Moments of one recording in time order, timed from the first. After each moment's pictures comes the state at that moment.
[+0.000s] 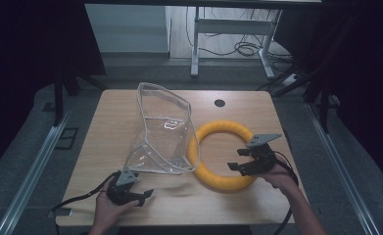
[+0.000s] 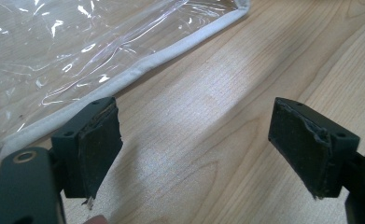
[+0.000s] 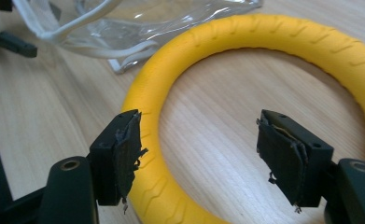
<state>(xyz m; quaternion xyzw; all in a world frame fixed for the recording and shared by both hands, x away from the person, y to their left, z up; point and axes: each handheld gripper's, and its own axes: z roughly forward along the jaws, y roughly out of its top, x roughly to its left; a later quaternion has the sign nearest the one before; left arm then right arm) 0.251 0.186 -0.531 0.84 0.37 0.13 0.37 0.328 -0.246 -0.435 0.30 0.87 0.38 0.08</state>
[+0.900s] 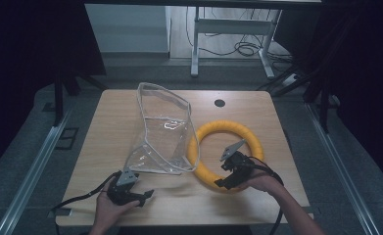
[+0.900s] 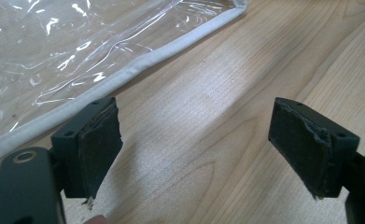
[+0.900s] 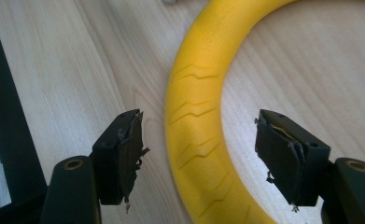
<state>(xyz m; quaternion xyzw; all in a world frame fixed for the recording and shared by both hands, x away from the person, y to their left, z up) 0.251 0.185 -0.531 0.84 0.37 0.13 0.37 0.320 -0.191 -0.460 0.23 0.94 0.25 0.02</state>
